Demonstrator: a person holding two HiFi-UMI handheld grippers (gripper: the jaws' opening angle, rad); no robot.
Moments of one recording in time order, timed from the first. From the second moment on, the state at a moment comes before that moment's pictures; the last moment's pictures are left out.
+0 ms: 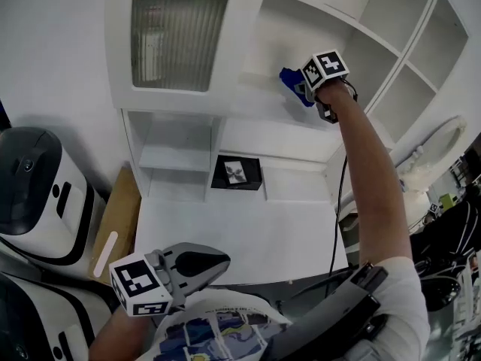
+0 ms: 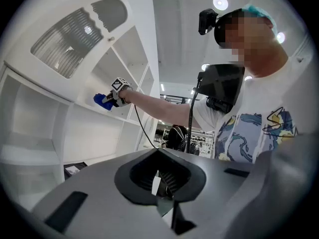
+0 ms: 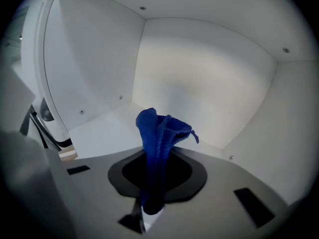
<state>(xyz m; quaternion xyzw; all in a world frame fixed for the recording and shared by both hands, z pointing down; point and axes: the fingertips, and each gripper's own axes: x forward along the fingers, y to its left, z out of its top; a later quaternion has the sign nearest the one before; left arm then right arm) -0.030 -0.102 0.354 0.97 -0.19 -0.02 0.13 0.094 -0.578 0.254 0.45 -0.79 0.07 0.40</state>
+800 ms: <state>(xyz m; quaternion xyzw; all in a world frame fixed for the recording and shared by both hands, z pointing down) -0.002 -0.113 0.356 0.98 -0.15 -0.01 0.13 0.194 -0.583 0.299 0.50 -0.73 0.12 0.45</state>
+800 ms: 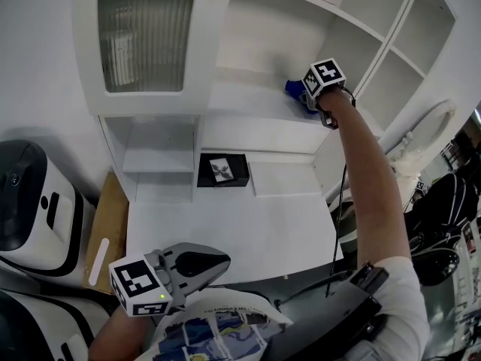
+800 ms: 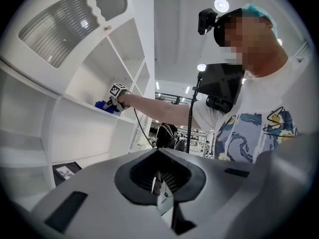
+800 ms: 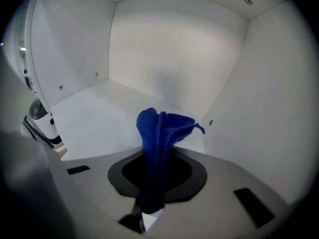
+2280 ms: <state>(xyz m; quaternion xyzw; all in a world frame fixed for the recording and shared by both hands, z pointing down) -0.081 -0.073 0.362 0.97 -0.20 -0.01 0.14 -0.028 -0.532 0.297 0.37 -0.82 0.10 0.41</state>
